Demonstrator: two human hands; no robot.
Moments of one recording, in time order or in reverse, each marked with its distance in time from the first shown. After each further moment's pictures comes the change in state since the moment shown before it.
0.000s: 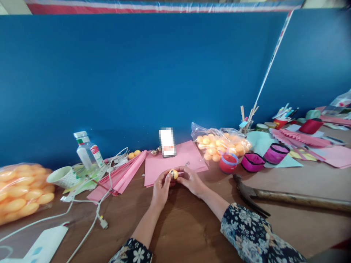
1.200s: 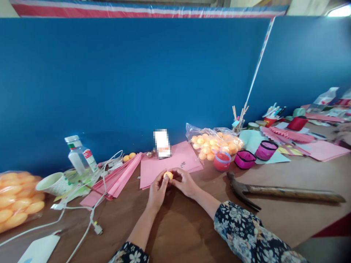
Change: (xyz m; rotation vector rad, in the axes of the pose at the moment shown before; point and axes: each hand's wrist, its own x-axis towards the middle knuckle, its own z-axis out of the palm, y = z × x) left_hand 0.000 0.001 0.000 0.063 0.021 0.043; right_hand 0.000 0.009 0.009 -0.109 0.021 -0.115
